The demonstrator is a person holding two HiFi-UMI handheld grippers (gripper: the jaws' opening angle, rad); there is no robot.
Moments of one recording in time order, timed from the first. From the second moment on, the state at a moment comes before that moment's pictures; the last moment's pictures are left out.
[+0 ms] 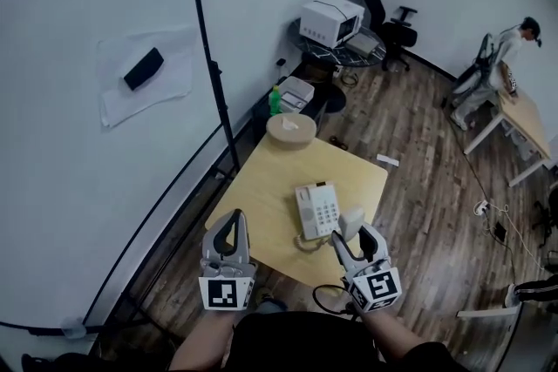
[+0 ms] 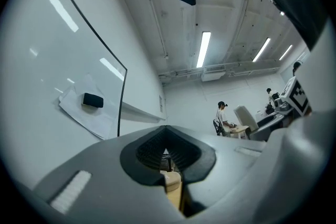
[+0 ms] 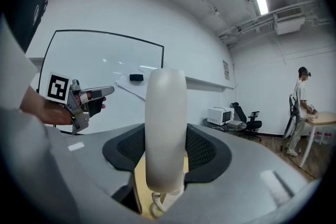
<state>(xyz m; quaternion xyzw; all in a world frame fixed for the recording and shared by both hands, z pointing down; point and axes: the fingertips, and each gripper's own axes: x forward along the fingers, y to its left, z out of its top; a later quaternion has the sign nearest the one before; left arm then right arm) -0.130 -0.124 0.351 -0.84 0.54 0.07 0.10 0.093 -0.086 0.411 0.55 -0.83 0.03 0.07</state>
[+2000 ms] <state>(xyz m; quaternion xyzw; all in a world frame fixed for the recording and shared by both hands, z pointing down) -0.106 -0.190 0.464 -0.85 0.52 -0.02 0.04 0.090 -0.291 0.693 0.56 -0.76 0.23 0.23</state>
